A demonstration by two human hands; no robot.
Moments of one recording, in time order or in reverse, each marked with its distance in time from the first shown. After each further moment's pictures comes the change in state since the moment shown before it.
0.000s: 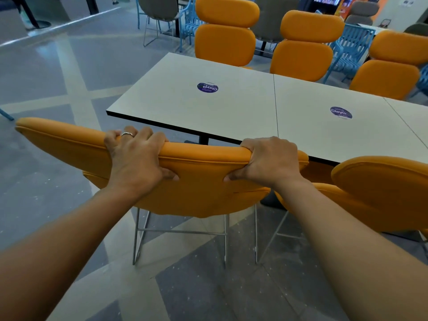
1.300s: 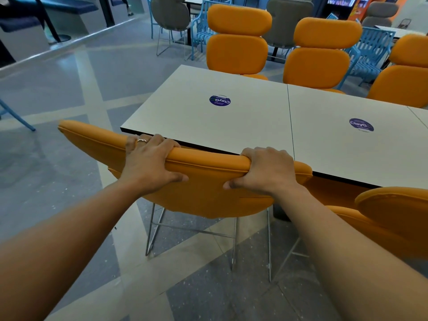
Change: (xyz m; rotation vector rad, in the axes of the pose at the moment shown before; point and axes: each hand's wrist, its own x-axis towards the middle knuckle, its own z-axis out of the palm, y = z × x) left_hand 0.073 -0.045 0.017 -0.084 -0.164 0.011; right_hand 0.071 -0.017 0.012 0.000 -0.140 0.088
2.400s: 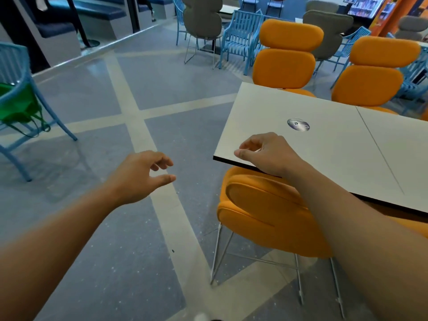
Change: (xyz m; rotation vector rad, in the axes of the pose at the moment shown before) left_hand 0.023 -0.454 -0.088 -0.340 -0.137 -0.021; right_hand 0.225 -0.378 0.004 0.568 -0.067 -0.014
